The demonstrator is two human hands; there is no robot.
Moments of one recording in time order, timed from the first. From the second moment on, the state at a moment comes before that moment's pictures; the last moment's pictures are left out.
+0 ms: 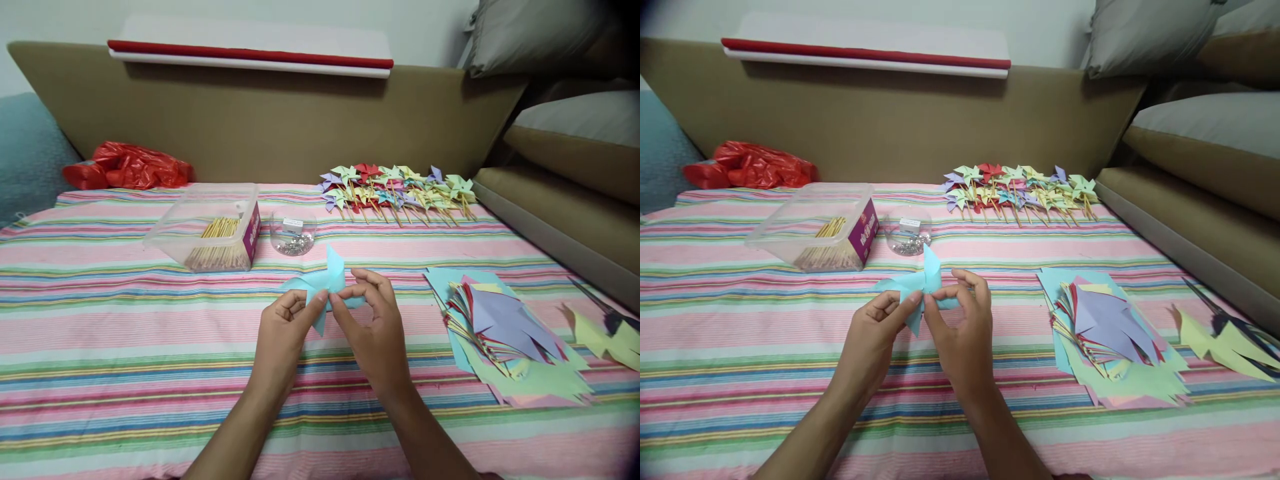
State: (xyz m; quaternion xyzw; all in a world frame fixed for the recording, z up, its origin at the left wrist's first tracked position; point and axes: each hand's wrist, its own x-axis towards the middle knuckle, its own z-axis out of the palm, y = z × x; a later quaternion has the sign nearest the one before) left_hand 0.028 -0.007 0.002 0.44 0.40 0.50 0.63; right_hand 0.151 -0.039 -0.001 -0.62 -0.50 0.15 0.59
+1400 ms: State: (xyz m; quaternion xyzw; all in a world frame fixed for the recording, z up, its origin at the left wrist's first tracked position) left_hand 0.008 0.000 0.014 0.67 0.43 0.41 0.45; right_hand 0.160 -0.036 0.005 -0.49 -0.41 0.48 0.60
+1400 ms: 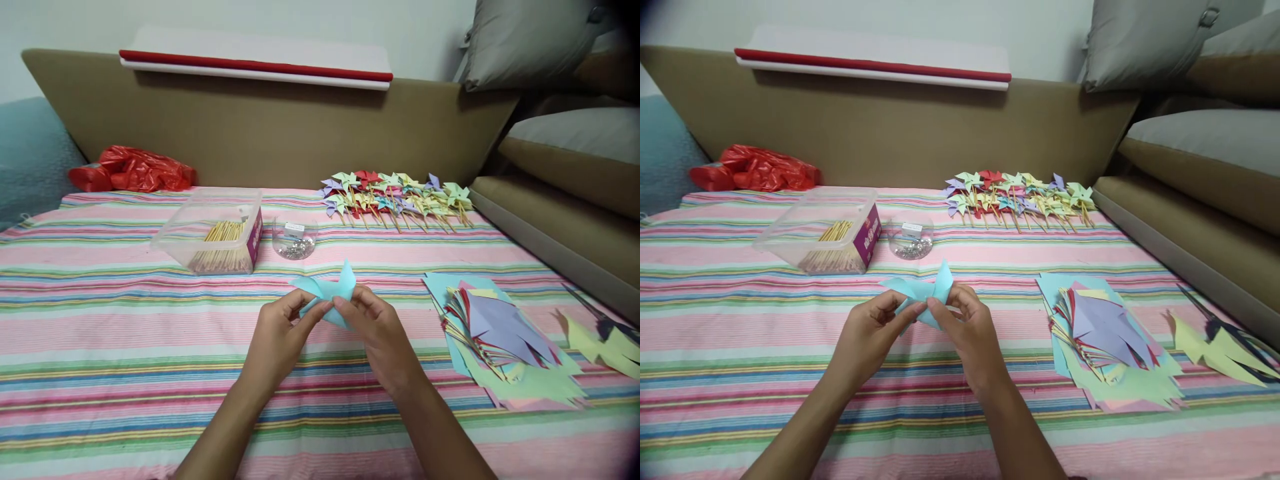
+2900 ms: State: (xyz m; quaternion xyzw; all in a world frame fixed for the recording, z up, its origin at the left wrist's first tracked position) left_hand -0.003 -0.017 0.032 0.80 0.41 0.17 0.41; right_hand 0.111 0.216 0.035 -0.53 -0.82 0.06 -0.21
